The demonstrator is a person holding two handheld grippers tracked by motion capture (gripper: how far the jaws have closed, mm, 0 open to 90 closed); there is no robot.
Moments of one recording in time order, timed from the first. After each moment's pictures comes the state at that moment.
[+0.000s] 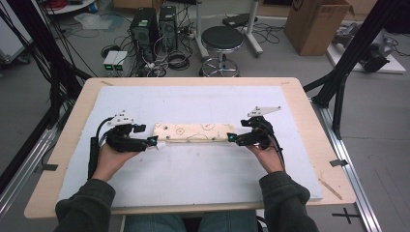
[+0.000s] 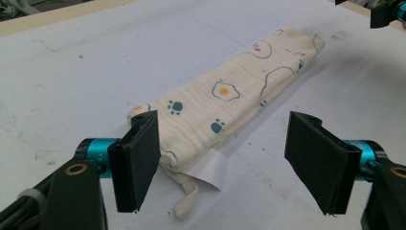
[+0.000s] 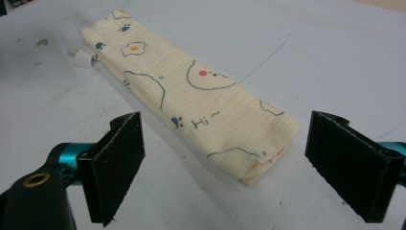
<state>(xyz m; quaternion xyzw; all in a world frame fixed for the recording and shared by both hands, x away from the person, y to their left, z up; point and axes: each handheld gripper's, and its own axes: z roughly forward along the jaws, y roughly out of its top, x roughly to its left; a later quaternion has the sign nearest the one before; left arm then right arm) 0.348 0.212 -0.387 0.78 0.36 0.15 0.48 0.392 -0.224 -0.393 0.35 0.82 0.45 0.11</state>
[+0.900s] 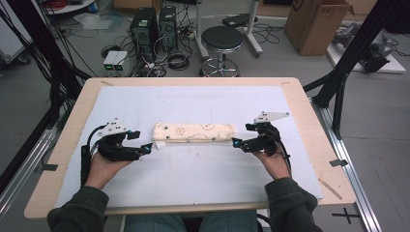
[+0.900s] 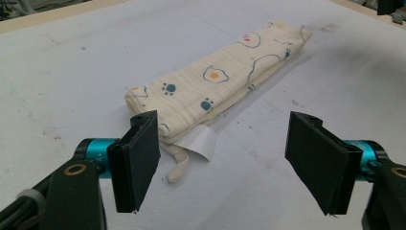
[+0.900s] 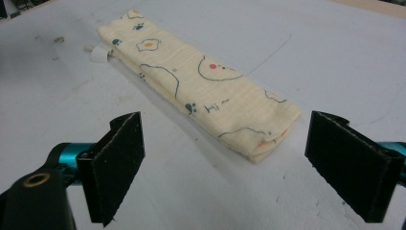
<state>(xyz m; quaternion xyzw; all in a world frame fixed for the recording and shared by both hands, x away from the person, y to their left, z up) 0.320 0.223 -0.387 0.78 0.36 0.16 0.49 0.368 -0.237 -0.388 0.34 0.81 0.46 0.12</state>
